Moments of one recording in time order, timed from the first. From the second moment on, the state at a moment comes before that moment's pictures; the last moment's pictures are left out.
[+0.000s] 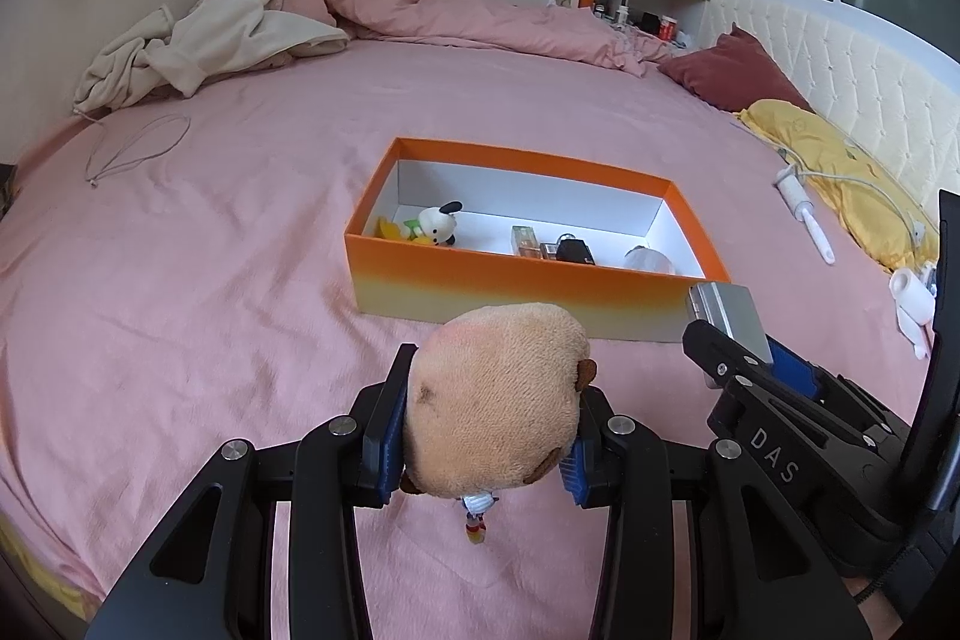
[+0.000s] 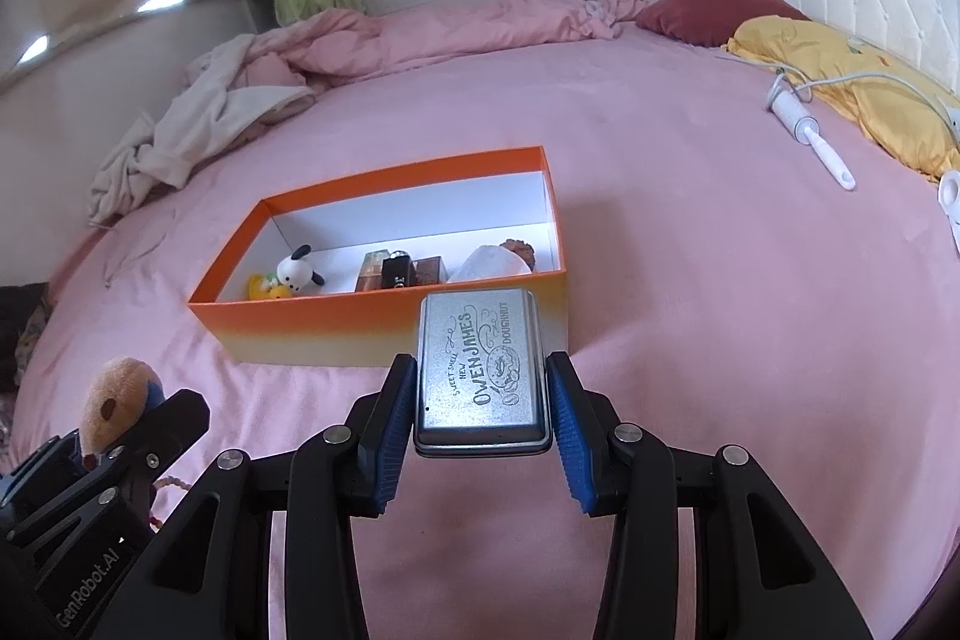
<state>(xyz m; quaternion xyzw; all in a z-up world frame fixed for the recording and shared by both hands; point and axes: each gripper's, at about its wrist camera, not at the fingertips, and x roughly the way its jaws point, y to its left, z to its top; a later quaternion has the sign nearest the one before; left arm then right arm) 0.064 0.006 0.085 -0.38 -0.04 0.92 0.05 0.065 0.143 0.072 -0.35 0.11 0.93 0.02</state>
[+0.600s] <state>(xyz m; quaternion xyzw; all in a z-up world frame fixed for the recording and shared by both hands) 0.014 0.016 0.144 -0.32 -0.01 0.94 0.08 0.045 0.140 0.114 -0.31 0.10 0.95 0.00</state>
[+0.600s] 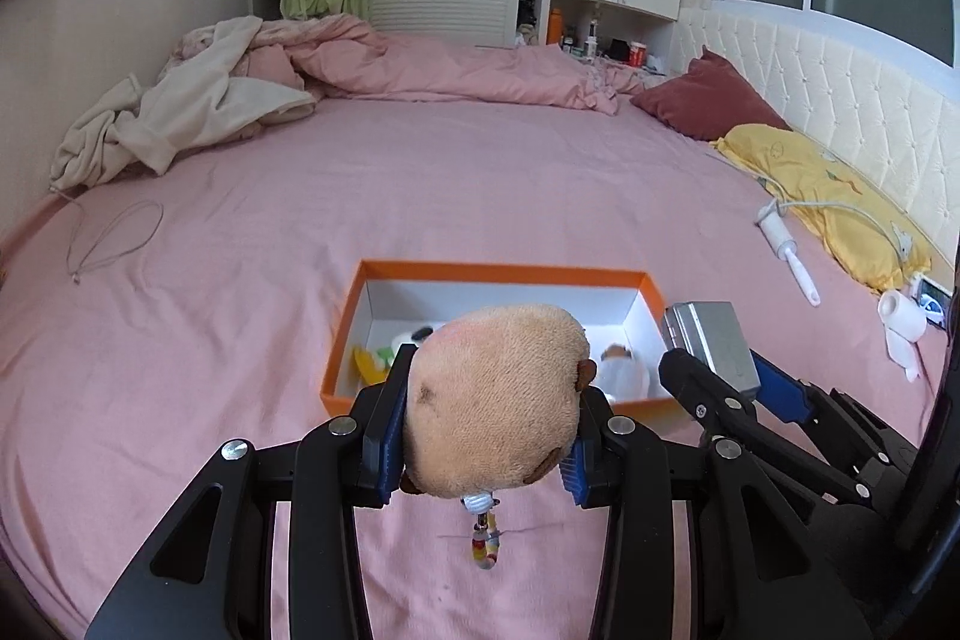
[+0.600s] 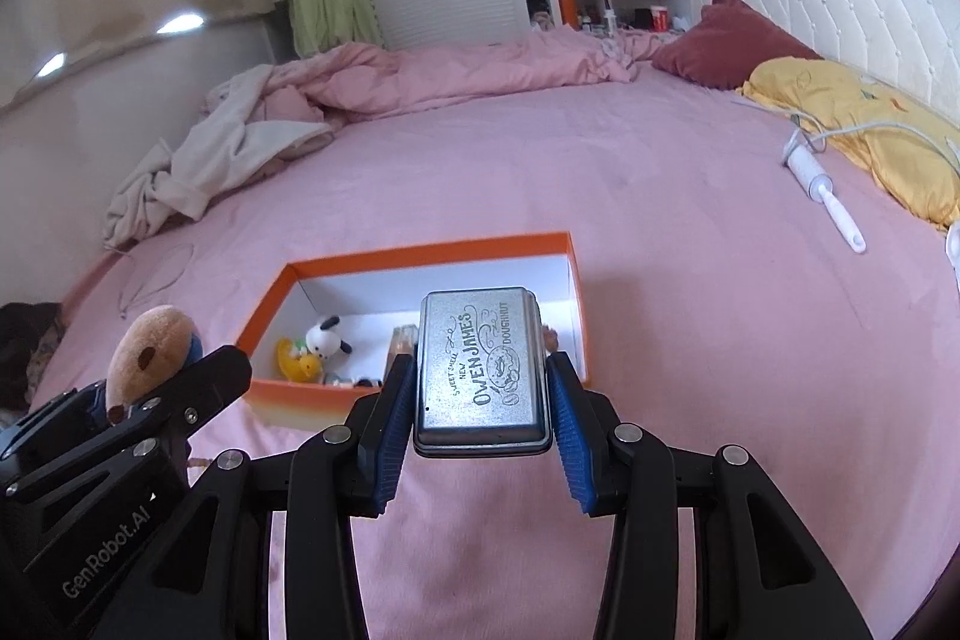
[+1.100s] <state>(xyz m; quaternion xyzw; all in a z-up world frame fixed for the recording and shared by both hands) -0.013 0.008 0.135 -0.33 0.01 0.94 0.07 0.019 0.132 0.128 -0.30 0.09 0.95 0.00</state>
